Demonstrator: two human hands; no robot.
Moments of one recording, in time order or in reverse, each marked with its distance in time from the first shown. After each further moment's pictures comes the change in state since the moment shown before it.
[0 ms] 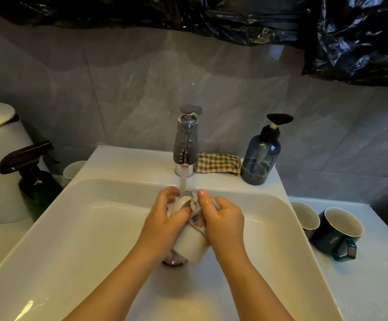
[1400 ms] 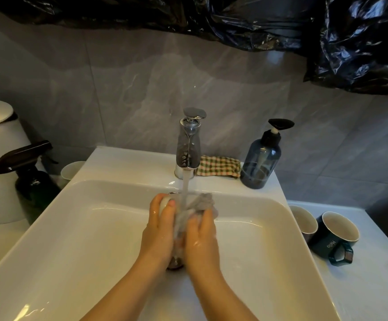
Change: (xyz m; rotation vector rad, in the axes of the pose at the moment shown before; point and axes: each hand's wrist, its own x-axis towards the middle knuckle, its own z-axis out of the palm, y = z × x) left_hand 0.002 -0.016 0.012 -0.204 0.140 -0.019; right_hand -0.027 0.016 0.039 0.137 -0.109 0.208
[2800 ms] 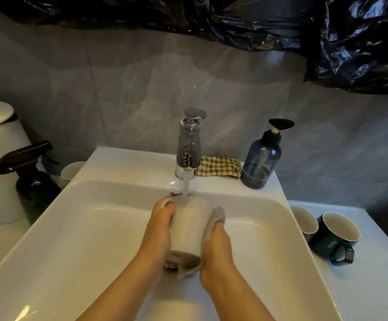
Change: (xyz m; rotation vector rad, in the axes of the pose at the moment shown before) left_hand 0.000 0.003 0.001 -0.158 -0.021 -0.197; right_hand 0.000 -0.020 -0.018 0.515 -0.055 0.425
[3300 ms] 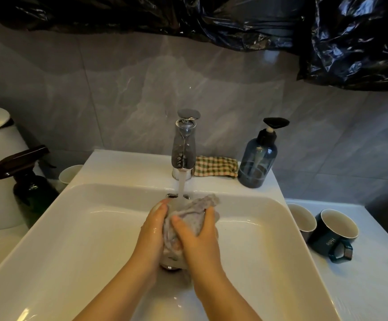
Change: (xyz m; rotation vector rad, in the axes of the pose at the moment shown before) left_hand 0.006 -0.007 -0.007 -0.183 -0.064 -0.106; right_hand 0.010 0.023 0.007 -0.357 0.048 -0.268
